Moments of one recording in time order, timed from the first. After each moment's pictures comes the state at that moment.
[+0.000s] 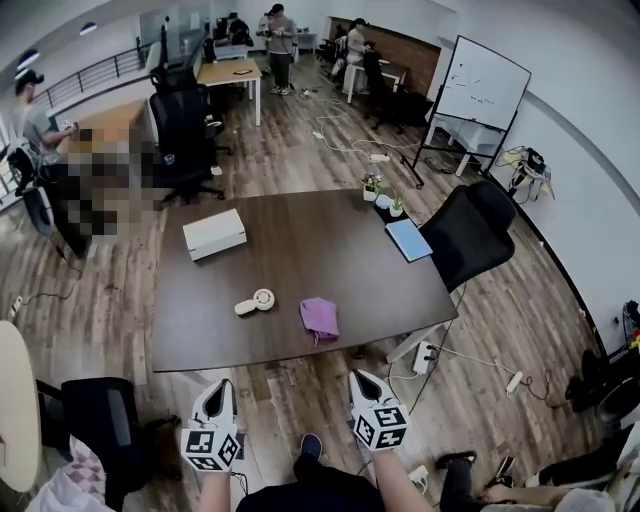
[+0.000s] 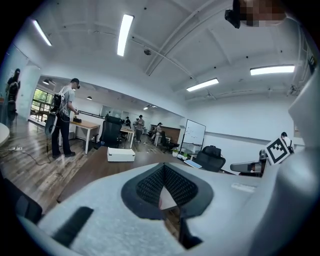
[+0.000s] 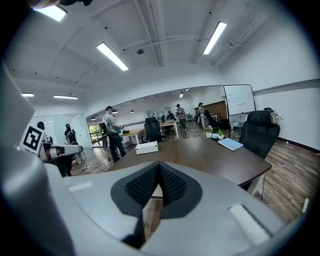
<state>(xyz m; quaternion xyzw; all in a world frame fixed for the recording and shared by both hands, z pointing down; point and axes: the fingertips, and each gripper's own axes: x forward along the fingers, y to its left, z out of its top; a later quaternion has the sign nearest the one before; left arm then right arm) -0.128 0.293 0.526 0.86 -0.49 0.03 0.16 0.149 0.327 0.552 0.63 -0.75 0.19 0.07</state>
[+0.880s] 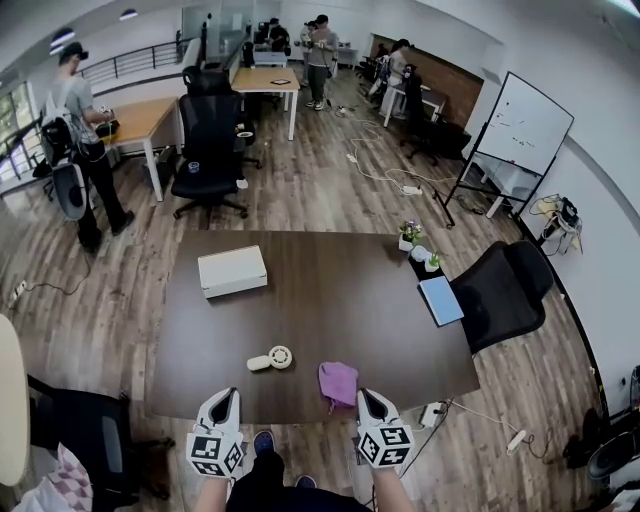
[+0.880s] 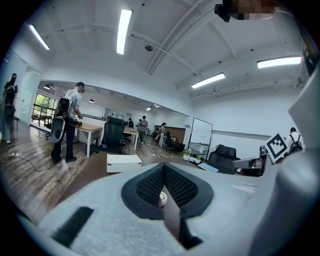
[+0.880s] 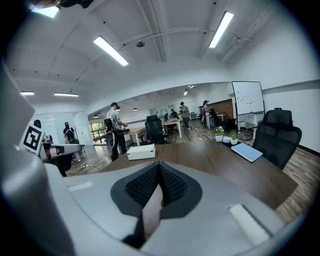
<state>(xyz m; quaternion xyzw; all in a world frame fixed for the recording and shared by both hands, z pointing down) -0.119 0.103 0.545 0.84 -0.51 0.04 0.15 0.164 0.125 0.572 0.61 -0.76 0.19 0.08</state>
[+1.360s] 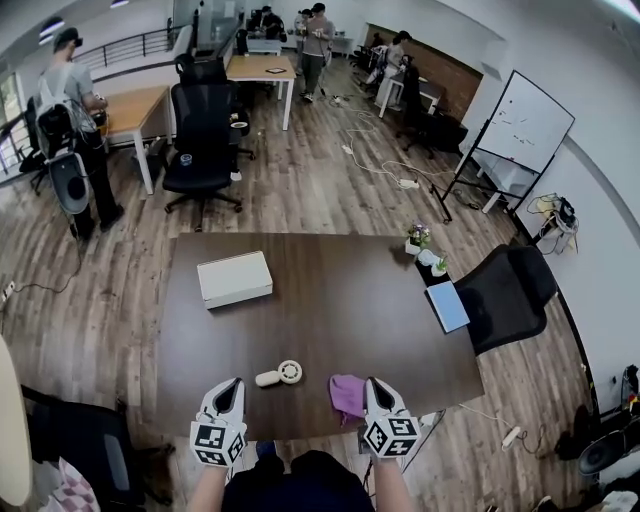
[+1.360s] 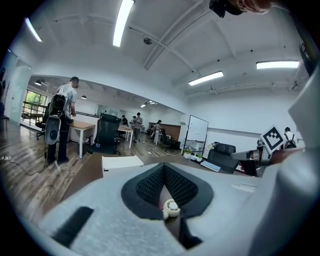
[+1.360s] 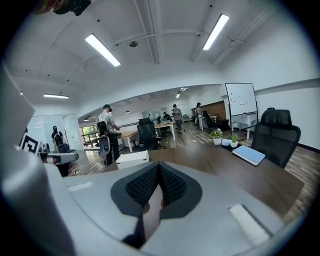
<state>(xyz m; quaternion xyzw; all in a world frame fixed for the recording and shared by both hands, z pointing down) -0.146 0.002 0.562 0.86 -0.48 0.06 0.15 0.147 0.034 0.566 0.65 -0.73 0.19 0.06</state>
